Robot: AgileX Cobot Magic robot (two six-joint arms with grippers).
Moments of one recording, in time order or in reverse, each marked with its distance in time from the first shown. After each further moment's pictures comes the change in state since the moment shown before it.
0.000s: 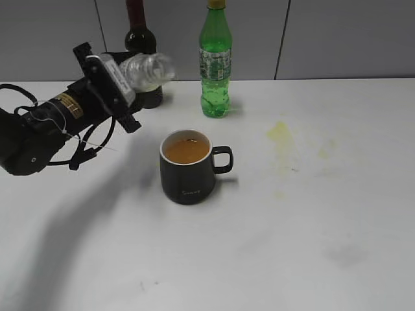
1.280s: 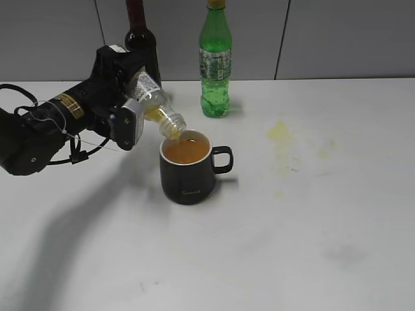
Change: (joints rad) left arm 0.000 0.000 0.000 0.002 0.001 0.792; right arm 0.000 0.000 0.000 0.000 0.000 0.000
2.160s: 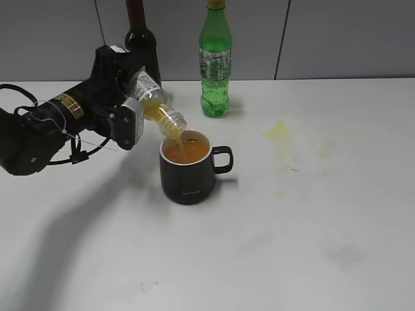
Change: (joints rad) left arm 0.000 0.000 0.000 0.000 0.003 -0.028; right arm 0.000 0.000 0.000 0.000 0.000 0.000
